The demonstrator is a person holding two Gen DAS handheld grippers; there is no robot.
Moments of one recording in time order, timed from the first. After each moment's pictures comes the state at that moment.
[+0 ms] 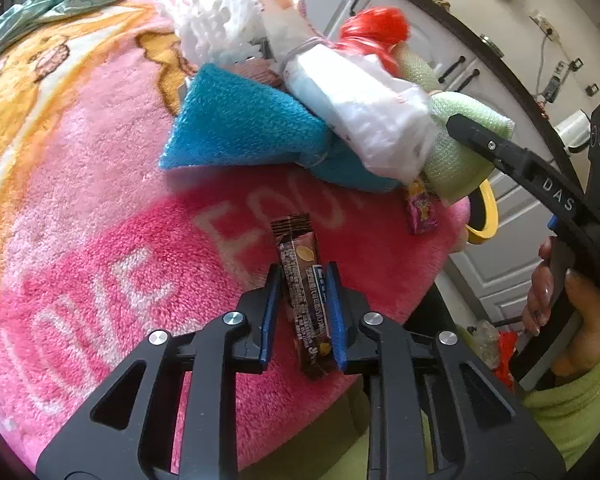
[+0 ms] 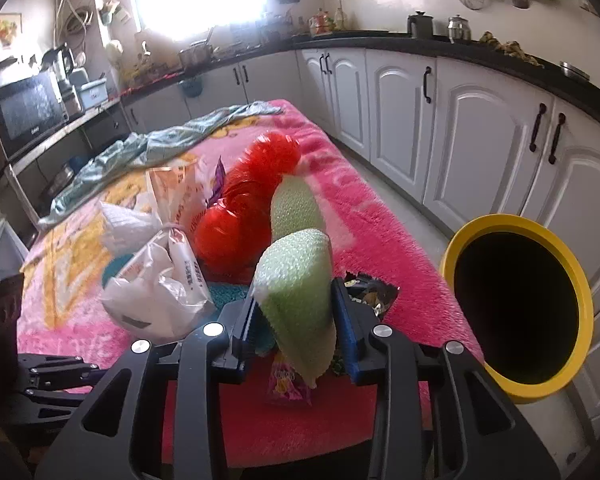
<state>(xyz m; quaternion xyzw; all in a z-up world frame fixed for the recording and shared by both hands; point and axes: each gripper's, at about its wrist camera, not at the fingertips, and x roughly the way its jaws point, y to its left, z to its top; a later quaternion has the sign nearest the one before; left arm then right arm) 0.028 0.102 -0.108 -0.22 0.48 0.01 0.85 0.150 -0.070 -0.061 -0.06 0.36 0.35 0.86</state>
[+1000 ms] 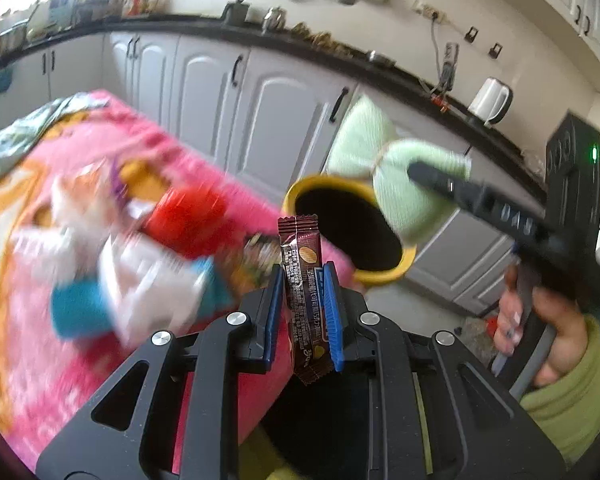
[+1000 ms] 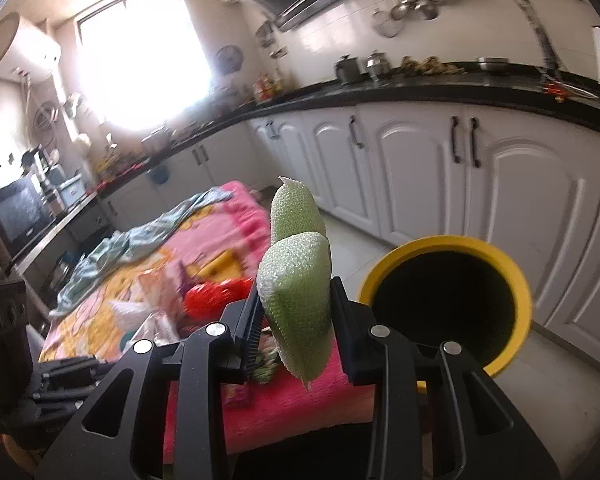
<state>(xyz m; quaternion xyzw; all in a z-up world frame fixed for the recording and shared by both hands) 0.074 0.004 -0.007 -0.11 0.36 -0.10 0.92 0.153 -0.206 0.009 0.07 0.30 0.28 0.91</state>
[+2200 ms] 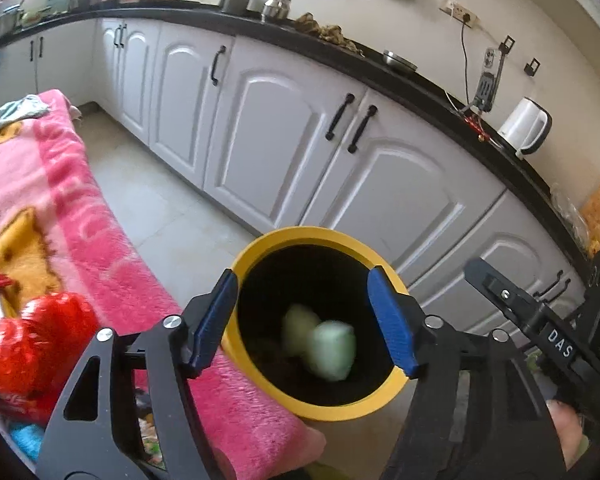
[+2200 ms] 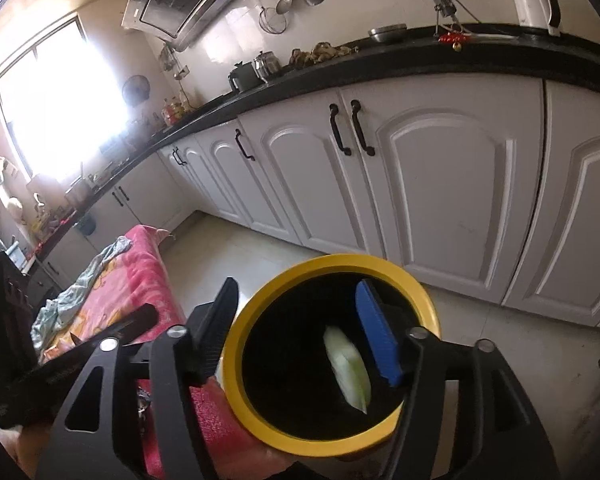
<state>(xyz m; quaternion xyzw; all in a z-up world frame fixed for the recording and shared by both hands) 0.252 -0.066 -0.035 -0.15 0.36 -0.06 0.92 0.266 -0.308 -0.031 0.14 0.33 0.16 0.92</state>
